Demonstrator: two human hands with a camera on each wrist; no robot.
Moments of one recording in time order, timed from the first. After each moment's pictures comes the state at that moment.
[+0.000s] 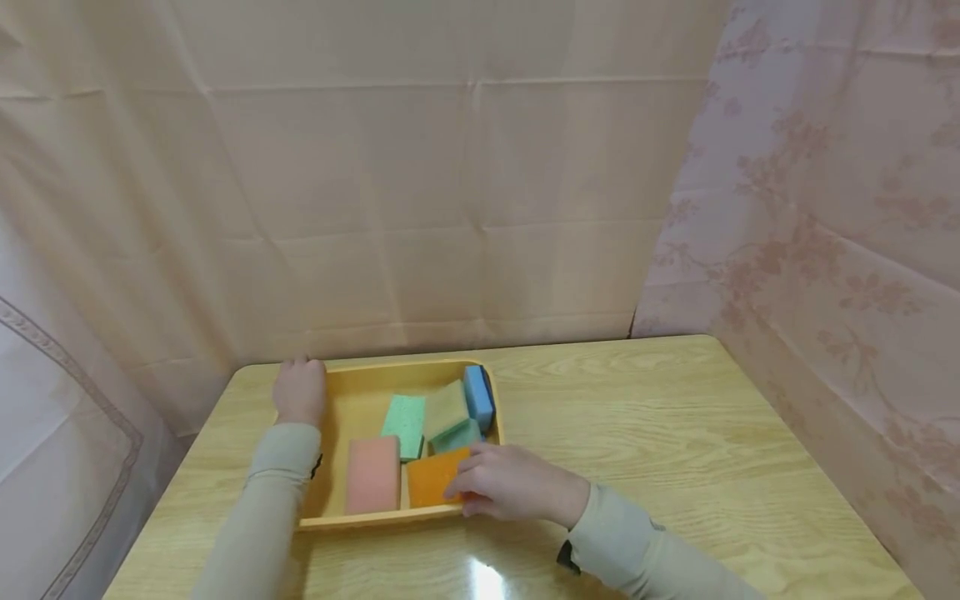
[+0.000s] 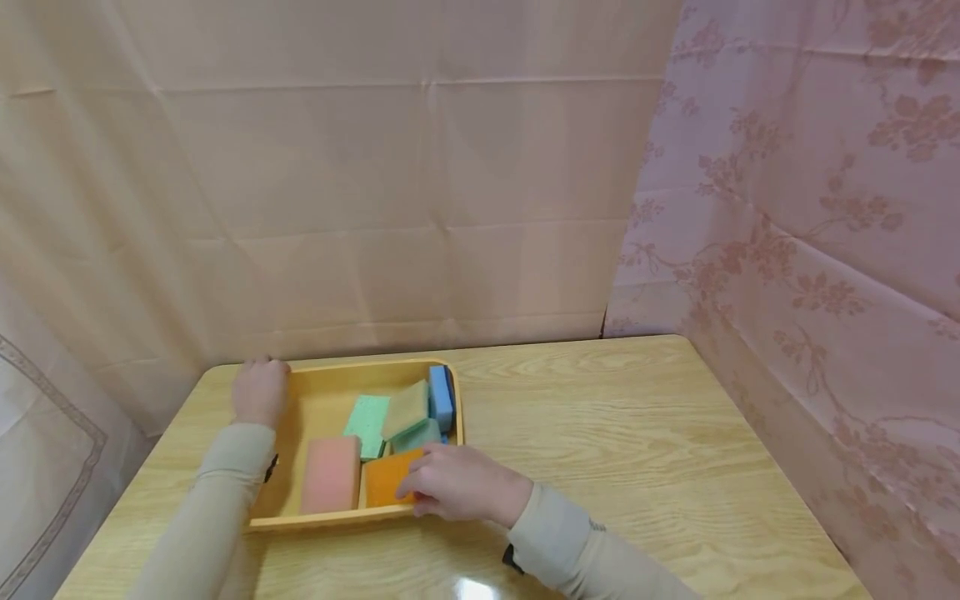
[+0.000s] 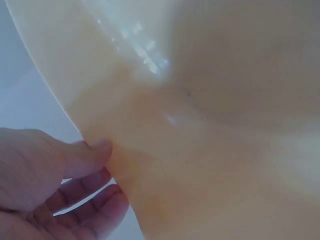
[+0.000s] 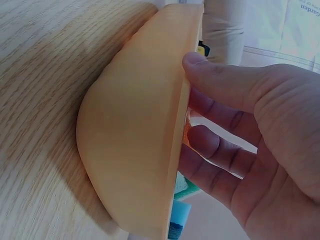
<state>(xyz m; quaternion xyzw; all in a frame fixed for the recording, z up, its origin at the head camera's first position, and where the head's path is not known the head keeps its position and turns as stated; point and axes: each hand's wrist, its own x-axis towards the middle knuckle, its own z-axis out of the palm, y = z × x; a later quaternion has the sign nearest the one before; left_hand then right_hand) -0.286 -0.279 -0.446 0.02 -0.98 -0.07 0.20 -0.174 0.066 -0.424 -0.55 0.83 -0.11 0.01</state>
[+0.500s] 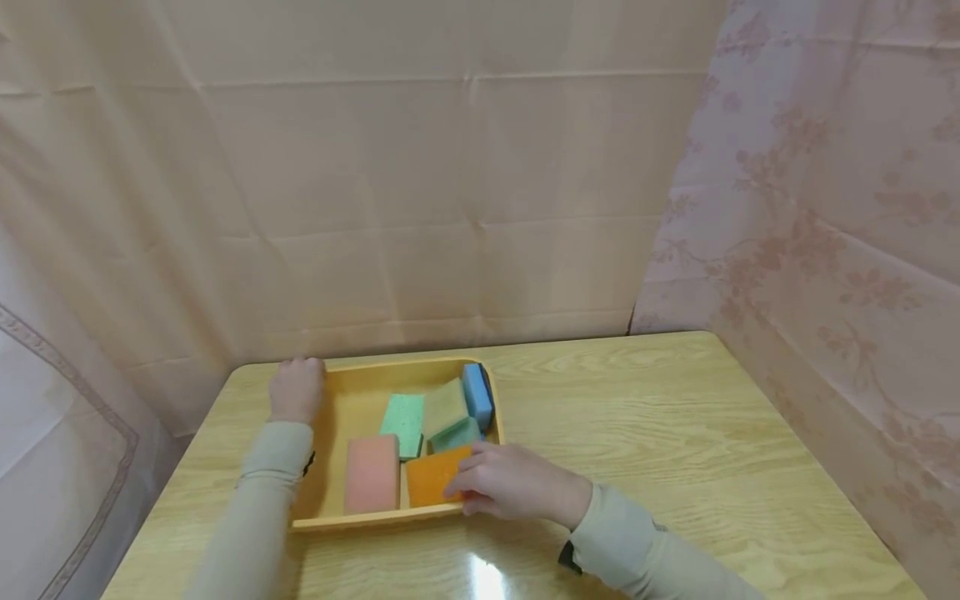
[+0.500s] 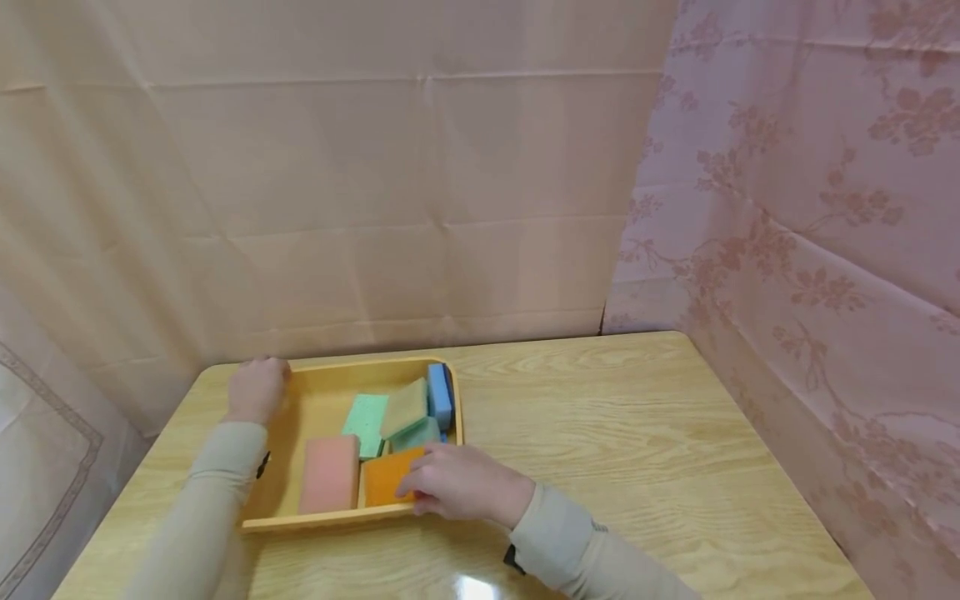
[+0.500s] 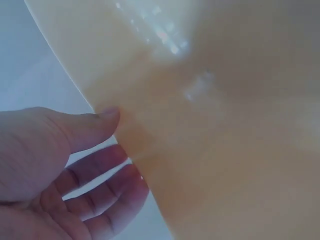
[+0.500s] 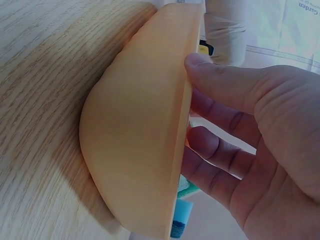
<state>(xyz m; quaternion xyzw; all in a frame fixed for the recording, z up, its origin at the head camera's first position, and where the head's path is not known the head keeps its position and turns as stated) -0.288 -0.281 -0.439 -0.02 -0.98 -0.05 0.20 -0.174 0.068 -0.427 -0.55 0.83 -0.13 0.00</state>
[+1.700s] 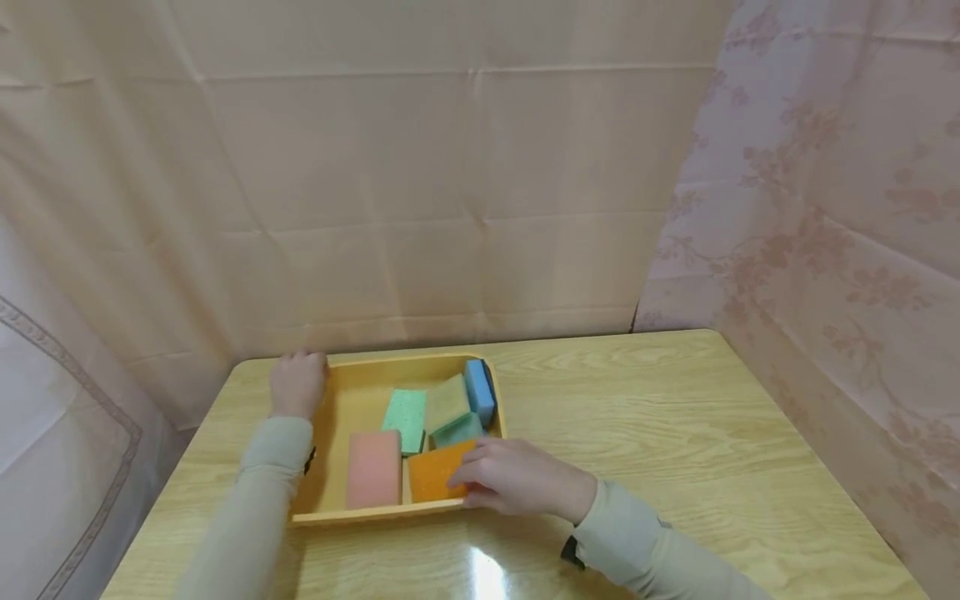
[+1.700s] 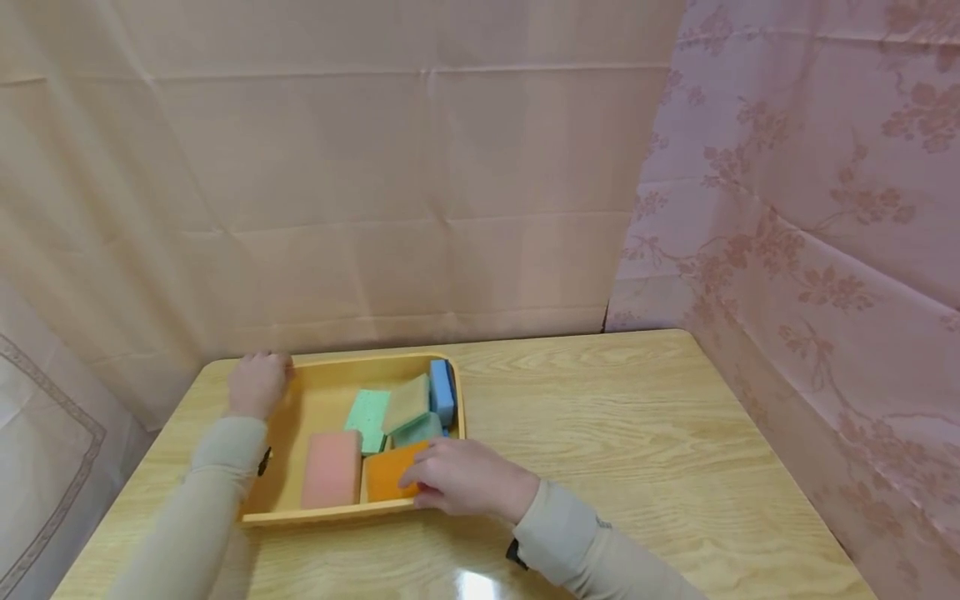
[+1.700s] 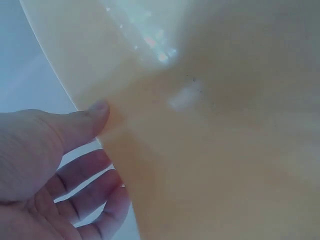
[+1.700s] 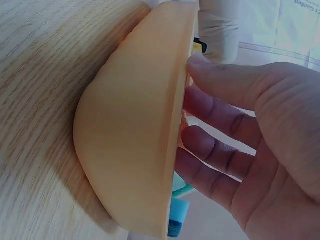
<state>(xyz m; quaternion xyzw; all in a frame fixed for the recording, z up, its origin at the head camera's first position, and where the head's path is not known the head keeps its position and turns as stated) -0.289 -0.288 -0.440 -0.04 -0.98 -0.04 0.20 -0.176 0.070 -0.424 -0.53 0.83 -0.14 0.02</state>
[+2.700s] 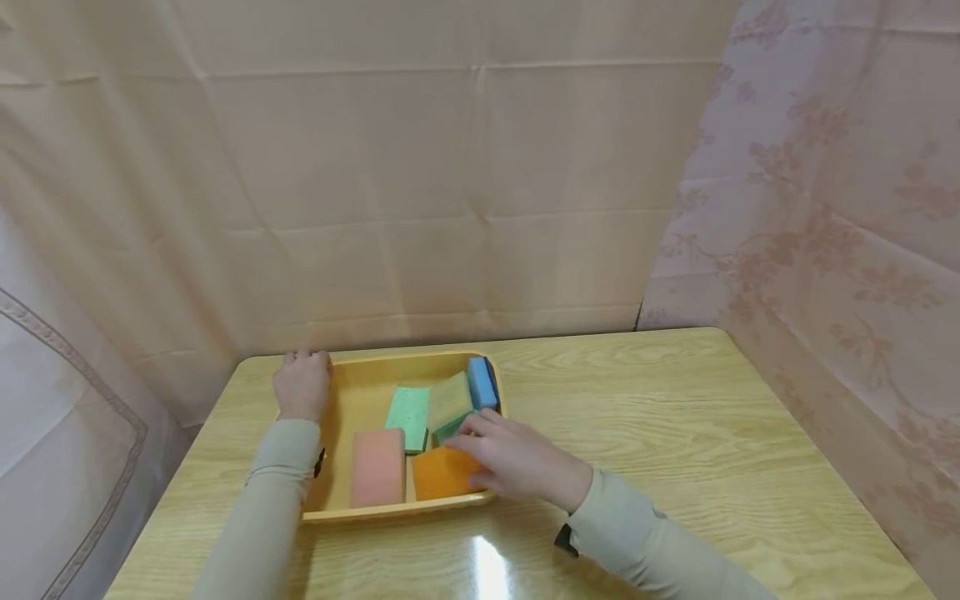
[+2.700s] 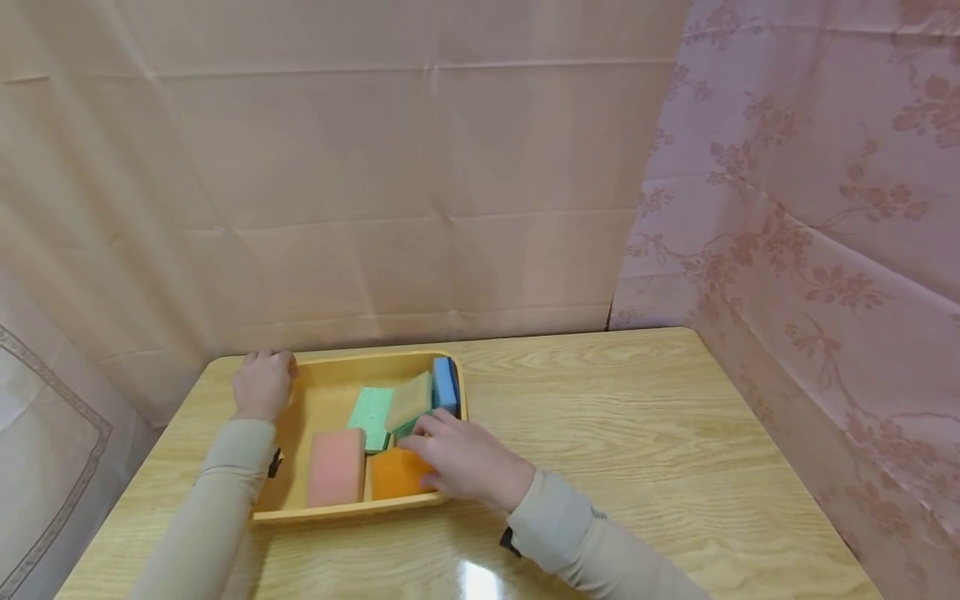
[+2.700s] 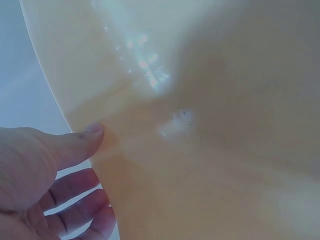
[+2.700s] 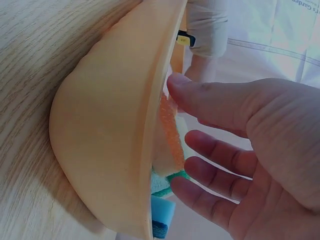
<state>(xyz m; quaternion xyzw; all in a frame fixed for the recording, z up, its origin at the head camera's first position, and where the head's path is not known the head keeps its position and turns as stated) -0.288 -0.282 -0.451 0.01 -0.97 -0.05 0.23 -0.185 0.066 -0.419 -0.50 0.86 -0.12 -0.05</state>
